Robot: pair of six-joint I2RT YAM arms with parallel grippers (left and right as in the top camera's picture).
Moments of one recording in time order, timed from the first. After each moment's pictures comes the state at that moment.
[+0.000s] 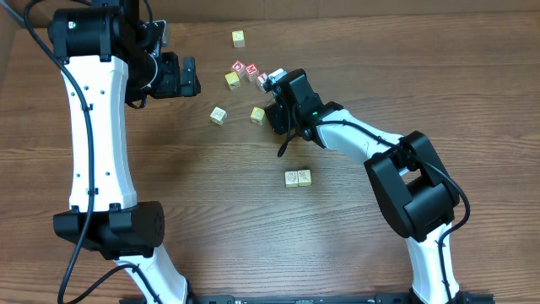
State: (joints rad) left arm 0.03 1.96 2.33 -1.69 0.13 -0.05; right arm 0.56 2.21 1.49 -0.14 -0.07 0.02
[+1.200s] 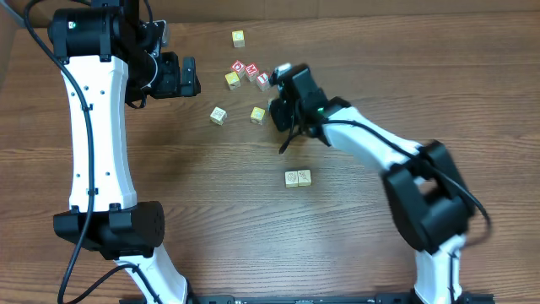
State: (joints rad) left arm 0.03 1.96 2.33 -1.69 0.13 -0.05; right arm 0.56 2.06 1.49 -0.27 -0.06 0.14
